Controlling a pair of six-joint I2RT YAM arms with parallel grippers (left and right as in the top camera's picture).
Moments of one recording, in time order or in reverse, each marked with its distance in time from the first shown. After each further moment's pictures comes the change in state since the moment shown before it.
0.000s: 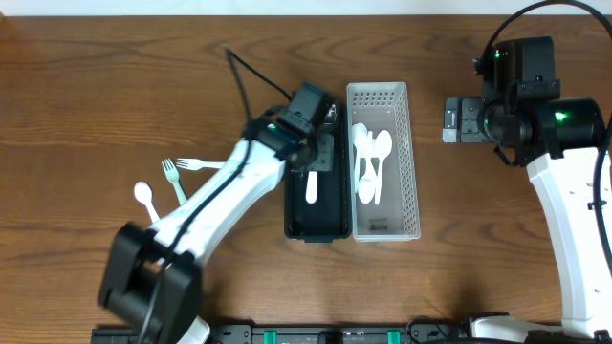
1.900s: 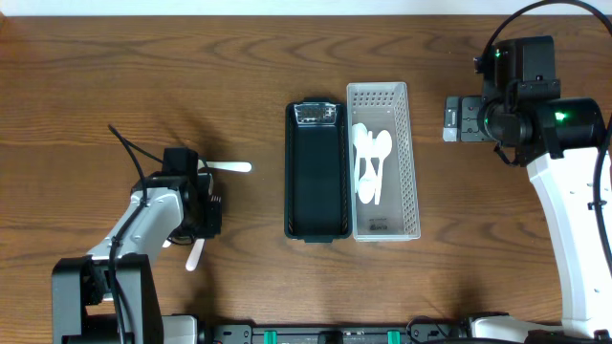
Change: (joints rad) left arm 0.602 -0.203 -0.615 0.040 -0.016 0.442; right arm 0.000 0.000 0.000 0.006 0.000 0.000
